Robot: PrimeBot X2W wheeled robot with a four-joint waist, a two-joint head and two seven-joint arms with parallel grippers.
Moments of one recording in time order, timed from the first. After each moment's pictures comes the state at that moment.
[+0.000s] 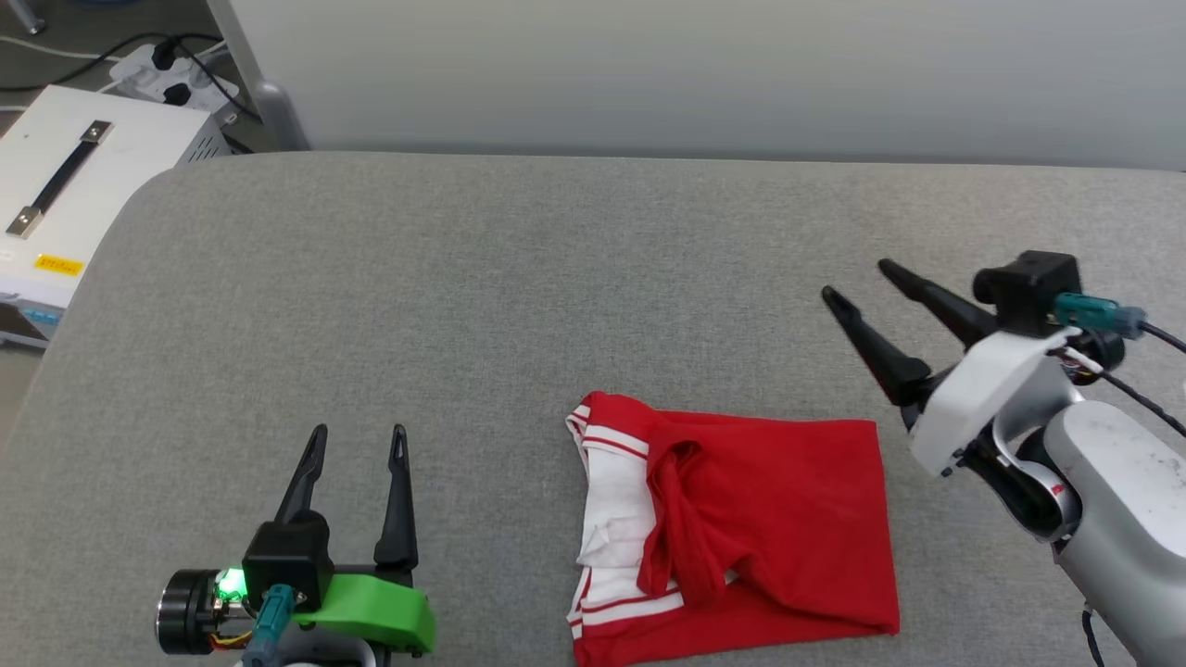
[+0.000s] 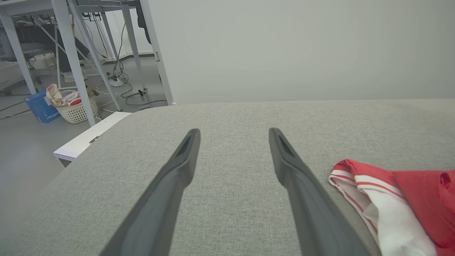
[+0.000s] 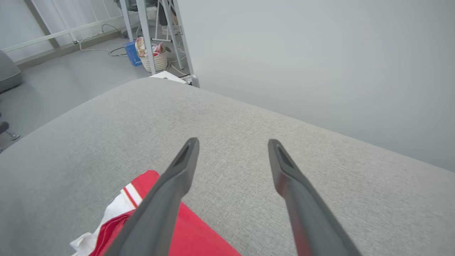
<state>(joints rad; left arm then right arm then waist) 0.02 0.07 -0.05 0.06 -0.04 0.00 -0.26 -0.58 -0.50 0.70 0.33 0.78 0.13 -0.08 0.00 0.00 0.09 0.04</state>
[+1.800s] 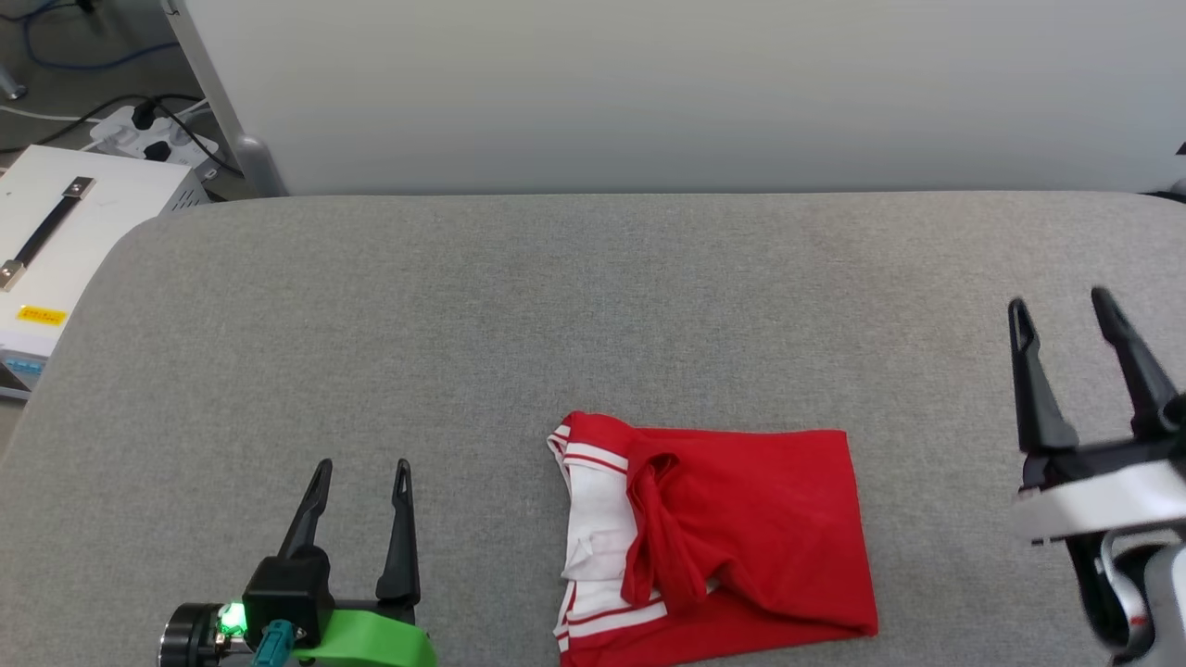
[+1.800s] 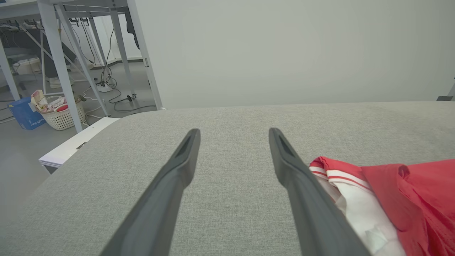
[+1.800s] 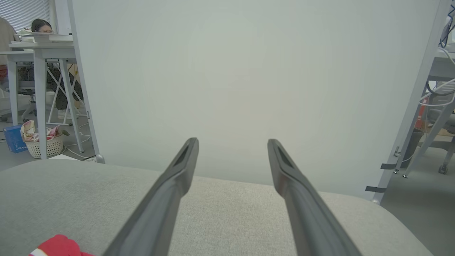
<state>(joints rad) 0.09 0.06 -0.05 0.03 -0.05 -0.02 -0.26 -0.09 -0.21 -0.02 -0.04 0.20 0.13 -0.25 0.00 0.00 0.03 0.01</state>
